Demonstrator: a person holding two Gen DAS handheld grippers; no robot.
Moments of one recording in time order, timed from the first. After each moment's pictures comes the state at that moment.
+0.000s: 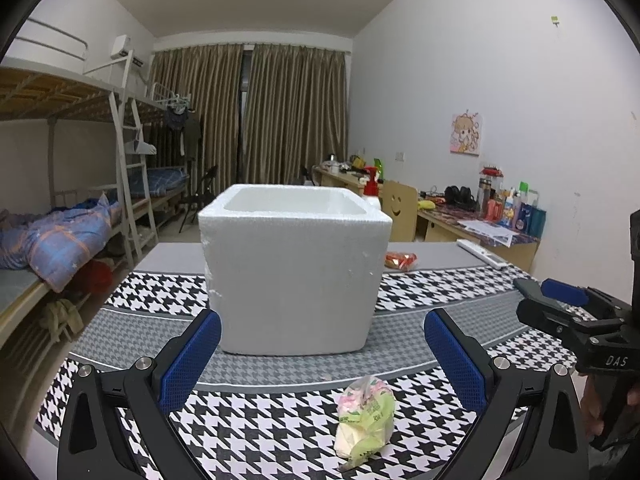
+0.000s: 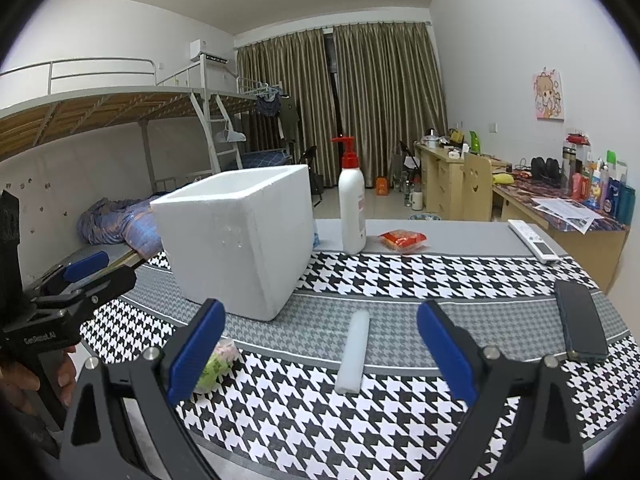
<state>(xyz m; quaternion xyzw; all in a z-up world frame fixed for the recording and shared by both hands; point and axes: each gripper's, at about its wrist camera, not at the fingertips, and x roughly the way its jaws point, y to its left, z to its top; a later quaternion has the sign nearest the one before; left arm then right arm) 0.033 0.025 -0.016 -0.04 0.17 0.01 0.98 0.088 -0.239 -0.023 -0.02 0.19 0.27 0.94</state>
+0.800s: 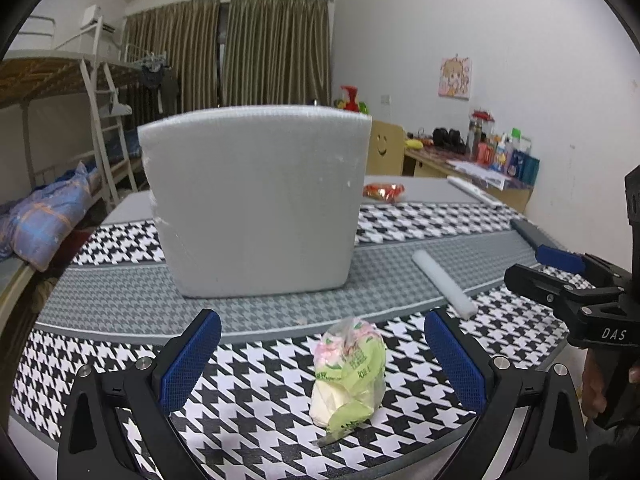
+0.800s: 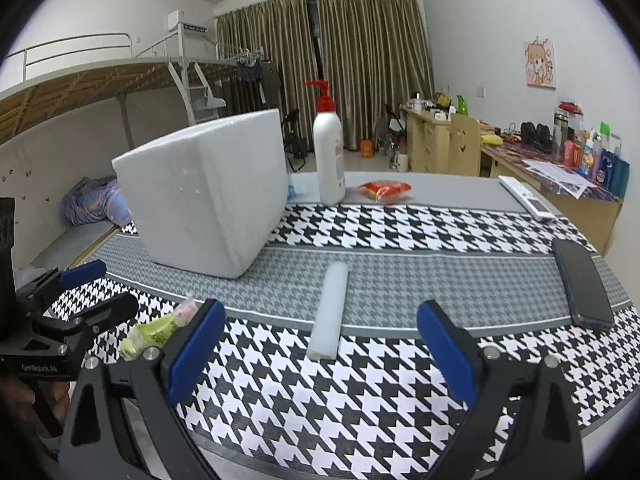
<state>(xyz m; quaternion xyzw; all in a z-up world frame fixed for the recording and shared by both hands) 0.065 0.011 -0.059 -0.03 0.28 -0.02 0.96 0.111 -0.240 -0.060 -0.03 0.27 0.24 0.93</state>
